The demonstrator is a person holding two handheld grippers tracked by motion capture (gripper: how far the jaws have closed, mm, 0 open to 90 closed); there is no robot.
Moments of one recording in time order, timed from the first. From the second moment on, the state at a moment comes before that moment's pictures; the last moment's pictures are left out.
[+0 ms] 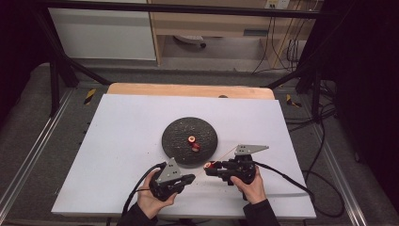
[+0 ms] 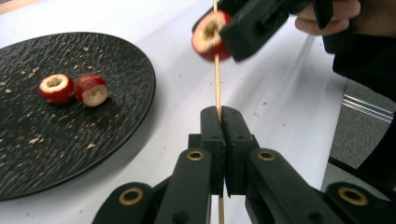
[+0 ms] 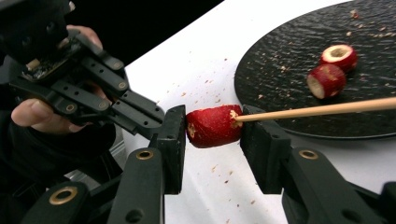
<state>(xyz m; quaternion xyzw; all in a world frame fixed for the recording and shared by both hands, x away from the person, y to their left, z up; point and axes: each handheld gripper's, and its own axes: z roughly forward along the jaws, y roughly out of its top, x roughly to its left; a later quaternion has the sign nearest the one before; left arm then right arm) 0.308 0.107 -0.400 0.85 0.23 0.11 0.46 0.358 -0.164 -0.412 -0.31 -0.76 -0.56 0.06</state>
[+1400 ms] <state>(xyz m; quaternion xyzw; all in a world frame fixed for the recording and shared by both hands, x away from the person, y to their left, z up) 0.305 0.205 -0.420 0.83 0.32 0.16 0.44 0.452 -0.166 -0.395 -0.41 -0.76 -0.51 -0.03</state>
